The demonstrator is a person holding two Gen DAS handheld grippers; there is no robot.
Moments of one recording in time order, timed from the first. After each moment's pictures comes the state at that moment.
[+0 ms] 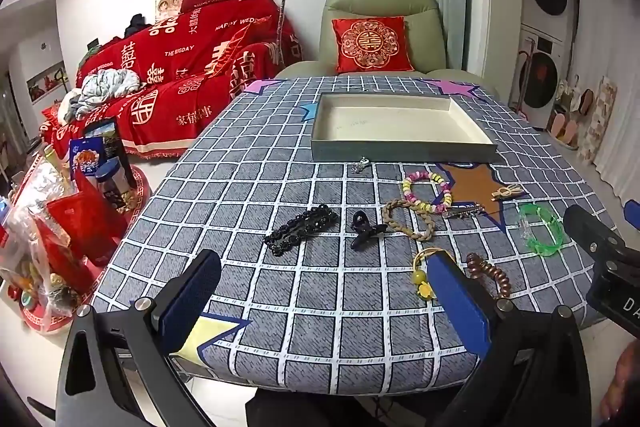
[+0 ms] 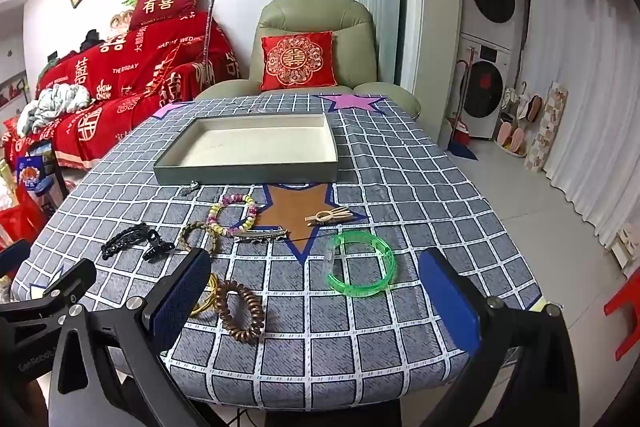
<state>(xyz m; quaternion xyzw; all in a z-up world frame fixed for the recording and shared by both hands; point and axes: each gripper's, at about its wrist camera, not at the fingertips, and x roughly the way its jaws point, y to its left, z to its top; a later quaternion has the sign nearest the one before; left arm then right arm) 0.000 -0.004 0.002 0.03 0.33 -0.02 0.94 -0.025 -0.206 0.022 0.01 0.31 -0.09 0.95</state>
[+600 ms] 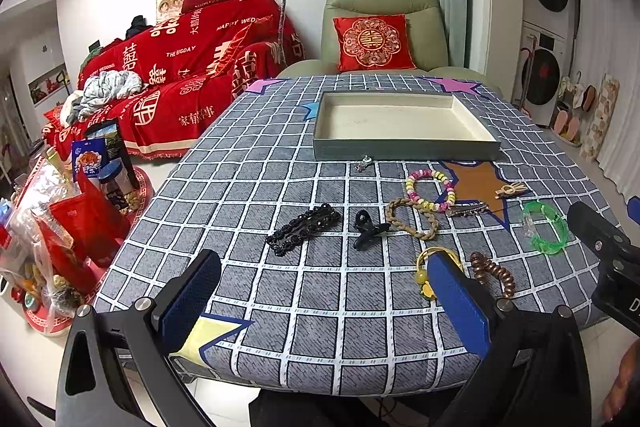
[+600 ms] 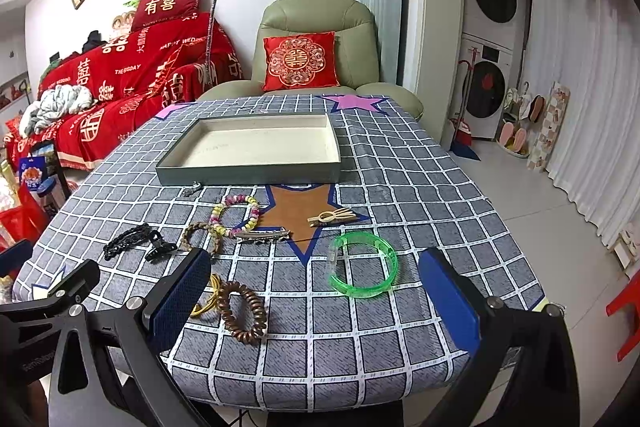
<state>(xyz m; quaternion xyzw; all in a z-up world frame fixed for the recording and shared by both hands) 0.001 -0.006 -0.001 0.04 0.33 -0.01 0.94 -0.025 -0.204 0.020 0.01 0.30 -0.08 0.95</state>
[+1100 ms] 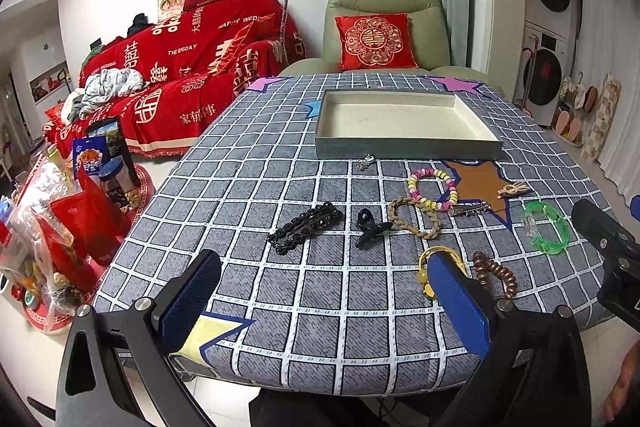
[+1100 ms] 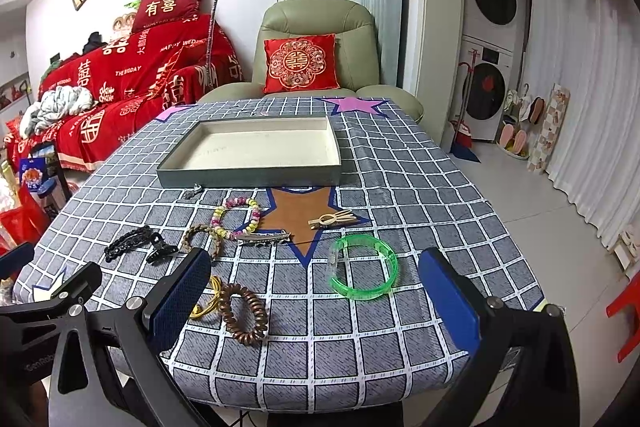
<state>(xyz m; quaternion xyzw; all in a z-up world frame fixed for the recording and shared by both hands) 0.002 -0.004 -0.002 0.03 0.34 -0.01 0.94 -0.025 -0.203 0.021 0.01 0.30 -0.08 0.95</state>
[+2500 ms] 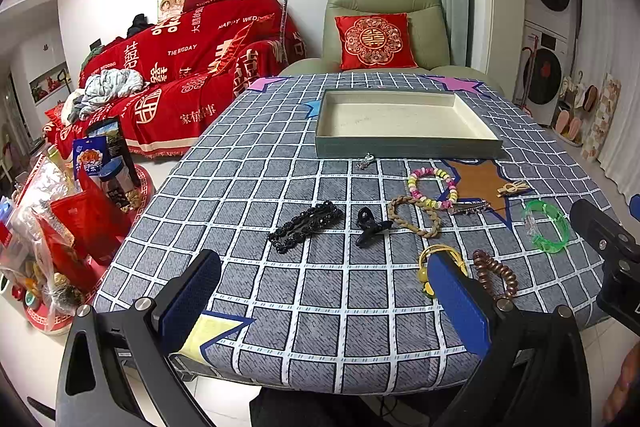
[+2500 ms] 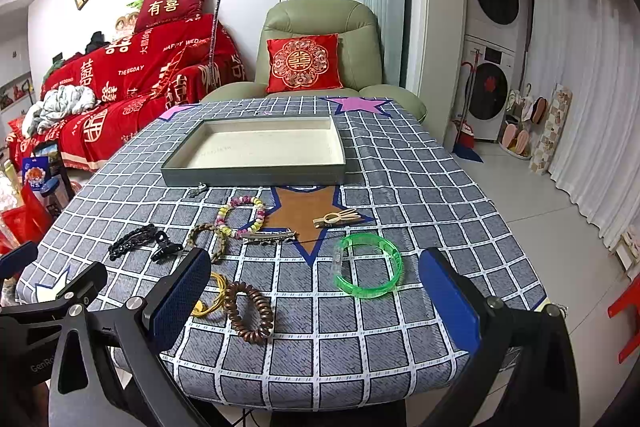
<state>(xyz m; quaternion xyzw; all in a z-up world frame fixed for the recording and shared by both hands) 0.002 -0.004 -0.001 0.03 0.34 -0.01 0.94 -0.025 -0.201 0.021 0.01 0.30 -0.08 0.95</state>
